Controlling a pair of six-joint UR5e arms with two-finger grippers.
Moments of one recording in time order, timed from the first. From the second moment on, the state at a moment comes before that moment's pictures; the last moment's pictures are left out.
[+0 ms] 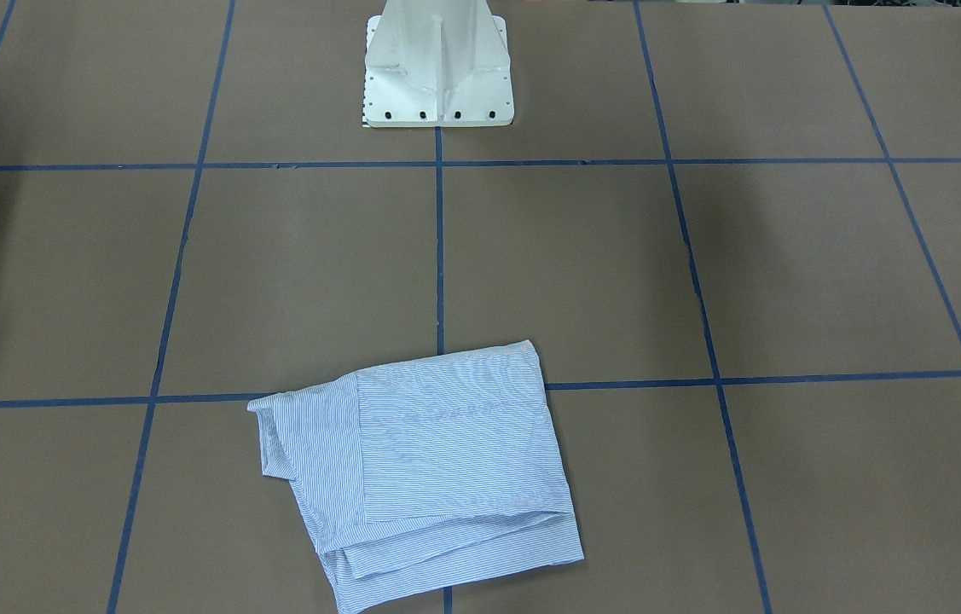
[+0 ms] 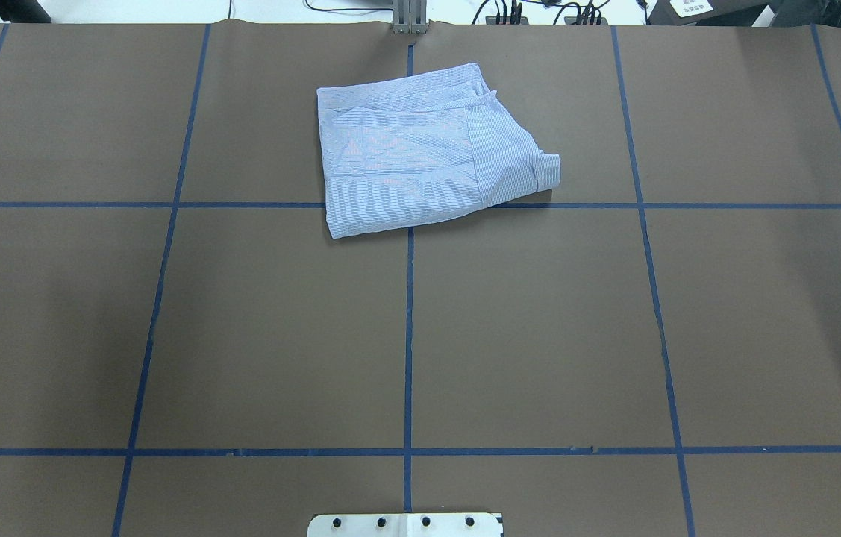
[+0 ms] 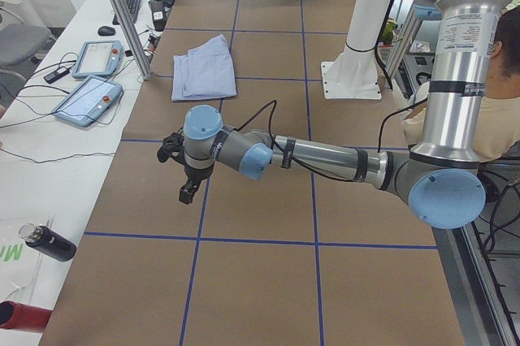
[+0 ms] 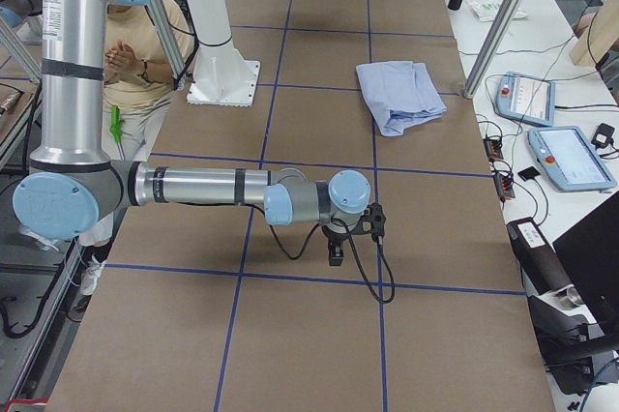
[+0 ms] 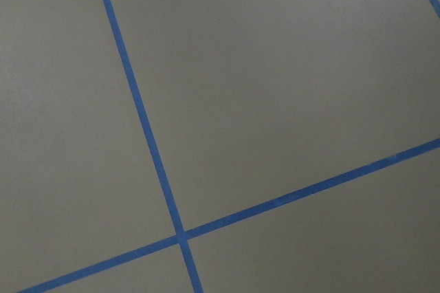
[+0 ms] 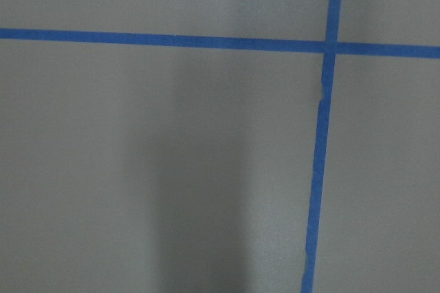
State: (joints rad) left arm -1.46 -1.63 -1.67 -1.86 -2.30 -0.02; right arm 1.46 -1.65 1.67 -1.52 2.45 0.06
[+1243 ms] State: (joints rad) left arm -1.46 -1.64 -1.72 -1.87 -2.33 -0.03; right arm 1.47 -1.61 1.67 -1.52 2.42 0.05
